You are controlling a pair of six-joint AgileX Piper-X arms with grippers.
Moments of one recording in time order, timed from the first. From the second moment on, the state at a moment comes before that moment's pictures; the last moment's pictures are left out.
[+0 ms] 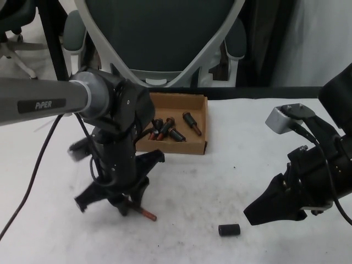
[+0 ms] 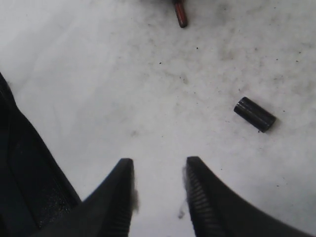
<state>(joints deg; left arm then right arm) -27.9 113.6 -76.4 57.7 4.4 -63.1 24.6 75.6 -52.1 50.0 -33.1 -8.9</state>
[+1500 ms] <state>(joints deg) -31.1 113.7 -76.3 58.5 0.7 -27.1 24.6 75.6 -52.1 52.0 -33.4 -8.9</state>
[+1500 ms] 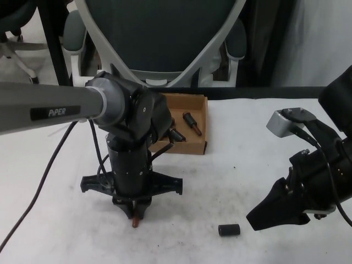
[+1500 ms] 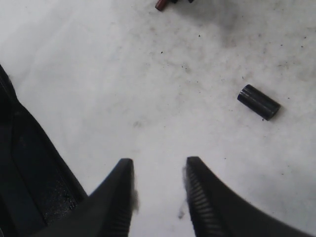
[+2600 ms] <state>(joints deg) -30.9 113.6 -76.2 52.1 -2.3 -32.7 24.6 75.6 -52.0 55.3 -23.6 -15.2</state>
